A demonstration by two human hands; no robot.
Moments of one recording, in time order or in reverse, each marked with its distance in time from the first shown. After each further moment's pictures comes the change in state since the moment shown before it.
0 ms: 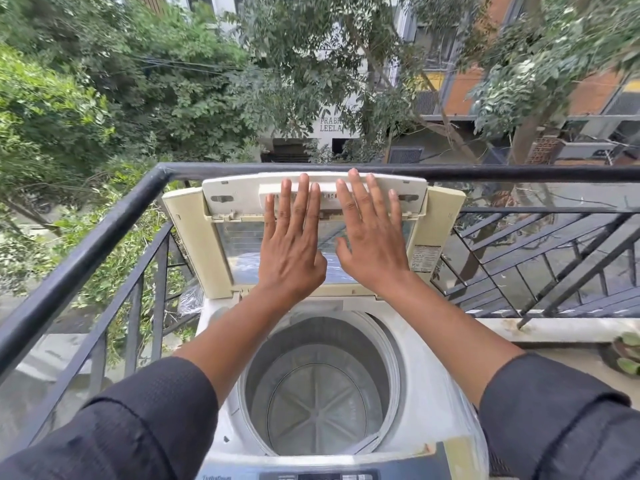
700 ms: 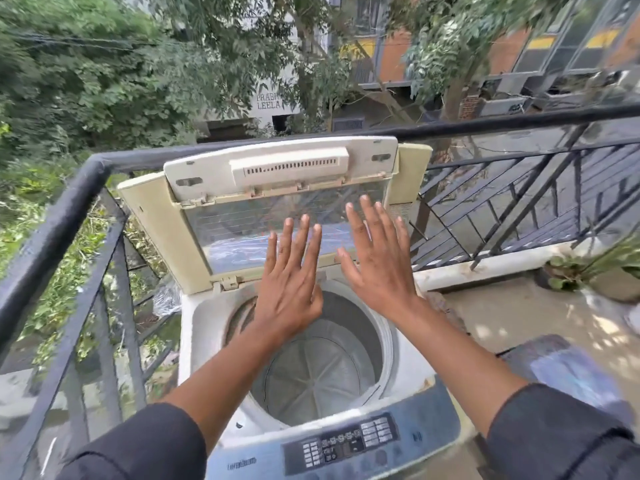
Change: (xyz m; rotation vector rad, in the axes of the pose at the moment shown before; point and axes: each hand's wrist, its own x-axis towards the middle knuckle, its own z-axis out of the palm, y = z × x) left_hand -0.084 -0.004 0.032 -0.224 -0.175 0.230; right_hand -0.099 -0.018 0.009 -0.069 -0.062 0.263
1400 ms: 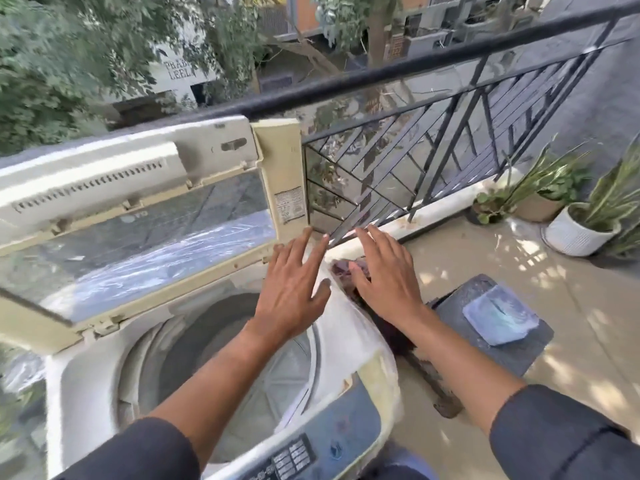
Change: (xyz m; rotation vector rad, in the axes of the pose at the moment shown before) left_hand 0.085 0.148 0.074 -0.265 -0.342 0.153; right_hand -0.081 0.193 0.016 0.070 -0.238 0.375
